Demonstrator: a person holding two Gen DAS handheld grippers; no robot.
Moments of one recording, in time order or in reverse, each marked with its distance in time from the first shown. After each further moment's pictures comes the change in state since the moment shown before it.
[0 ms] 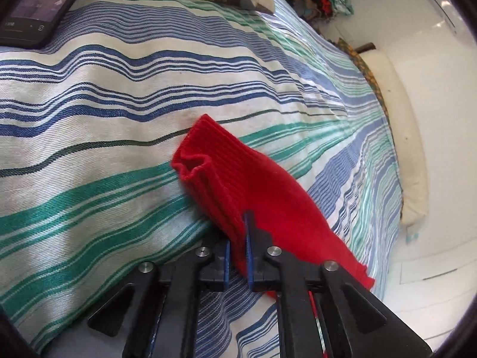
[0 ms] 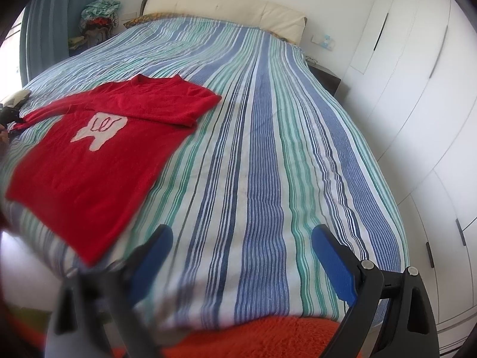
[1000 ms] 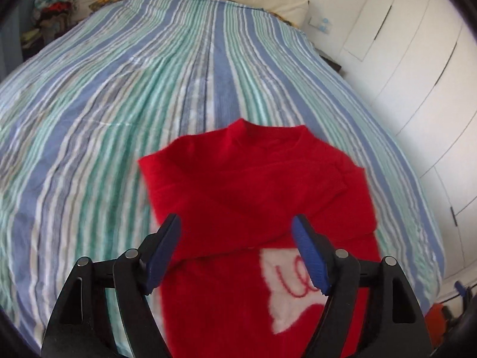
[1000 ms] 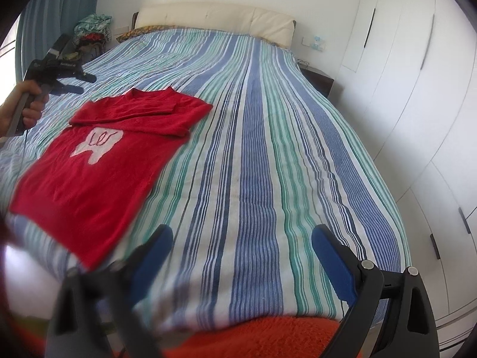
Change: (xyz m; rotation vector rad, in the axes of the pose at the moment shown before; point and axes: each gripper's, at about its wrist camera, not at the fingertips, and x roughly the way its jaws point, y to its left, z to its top) left arm -0.009 -0.252 -0.219 1.150 0.274 -0.116; right arm -0.009 -0.016 -0.006 0.064 -0.042 0.011
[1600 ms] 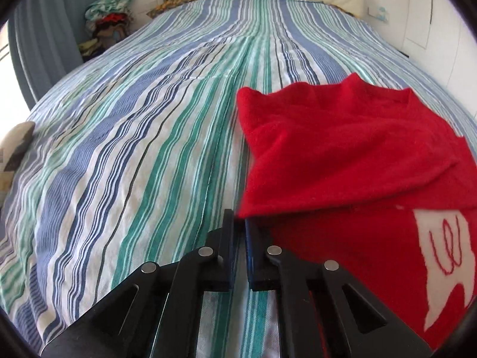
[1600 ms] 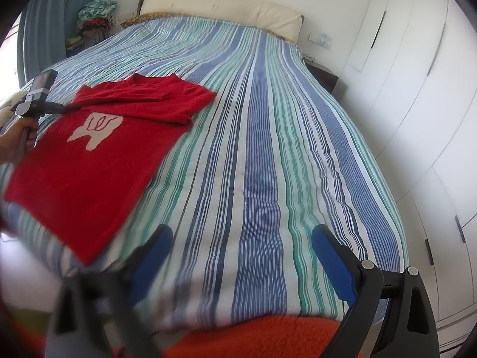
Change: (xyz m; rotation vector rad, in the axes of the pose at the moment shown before) left arm 0.061 0.052 -0.067 -0.042 -0.029 0.354; right arm 0.010 0.013 0.002 -0.058 0.048 -0.020
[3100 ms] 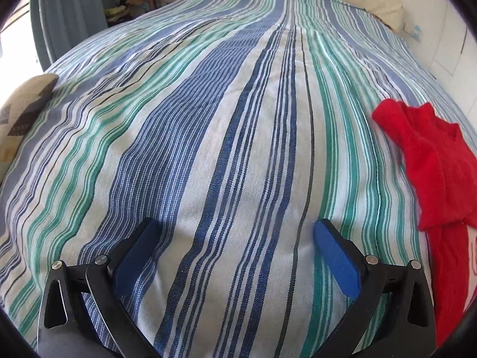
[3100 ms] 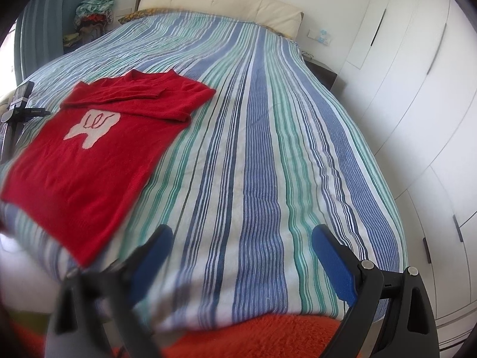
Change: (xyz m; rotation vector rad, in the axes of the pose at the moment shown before) left arm 0.038 0.123 0.003 -0.157 0.054 0.011; right arm 0.005 0.003 0.002 0.003 0.021 -0.018
